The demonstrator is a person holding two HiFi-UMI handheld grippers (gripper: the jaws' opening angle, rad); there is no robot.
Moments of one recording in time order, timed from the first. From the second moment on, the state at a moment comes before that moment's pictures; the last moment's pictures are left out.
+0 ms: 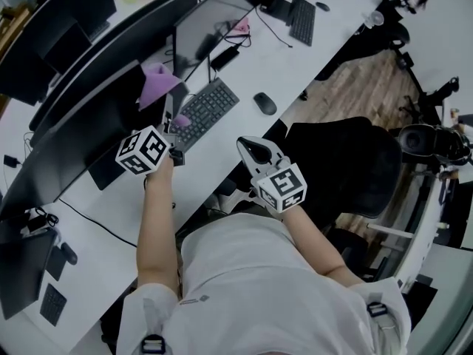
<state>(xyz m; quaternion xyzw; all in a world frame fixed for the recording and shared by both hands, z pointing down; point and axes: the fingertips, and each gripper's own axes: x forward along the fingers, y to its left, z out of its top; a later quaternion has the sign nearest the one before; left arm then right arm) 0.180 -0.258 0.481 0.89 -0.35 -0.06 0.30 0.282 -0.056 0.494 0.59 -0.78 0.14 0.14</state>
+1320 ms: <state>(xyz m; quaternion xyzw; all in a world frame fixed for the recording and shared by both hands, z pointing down) 0.171 -0.254 0.664 0.82 -0.35 0.07 0.44 0.286 -0.023 0.539 0.61 -0.75 0.20 0.18</state>
